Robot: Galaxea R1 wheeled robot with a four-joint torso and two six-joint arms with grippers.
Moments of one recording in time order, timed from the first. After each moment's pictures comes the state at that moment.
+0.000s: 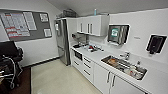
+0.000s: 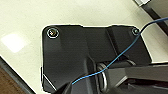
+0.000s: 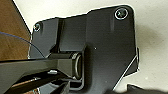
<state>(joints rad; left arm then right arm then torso) 1.59 2.90 -2.57 0.15 -0.24 -0.07 -1.56 2.81 -2.43 0.12 0.05 -0.16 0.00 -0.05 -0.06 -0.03</state>
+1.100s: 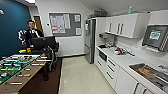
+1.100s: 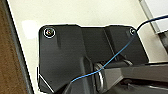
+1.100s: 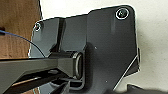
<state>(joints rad) 1.59 2.92 -2.58 0.15 -0.24 -0.07 -1.56 2.81 -2.42 0.12 0.06 -0.16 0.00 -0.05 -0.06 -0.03</state>
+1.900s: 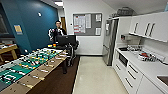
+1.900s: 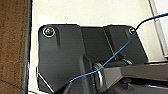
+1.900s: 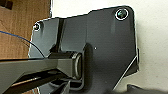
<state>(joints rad) 1.59 2.92 -2.58 0.15 -0.24 -0.07 -1.56 2.80 -2.42 0.12 0.06 -0.16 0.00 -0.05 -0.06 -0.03</state>
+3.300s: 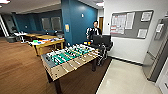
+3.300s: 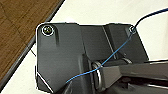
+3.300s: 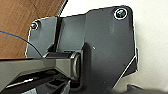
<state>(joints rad) 1.60 2.96 -2.62 0.15 -0.24 -0.07 -1.56 2.85 -2.49 0.12 0.06 -0.16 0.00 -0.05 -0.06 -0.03</state>
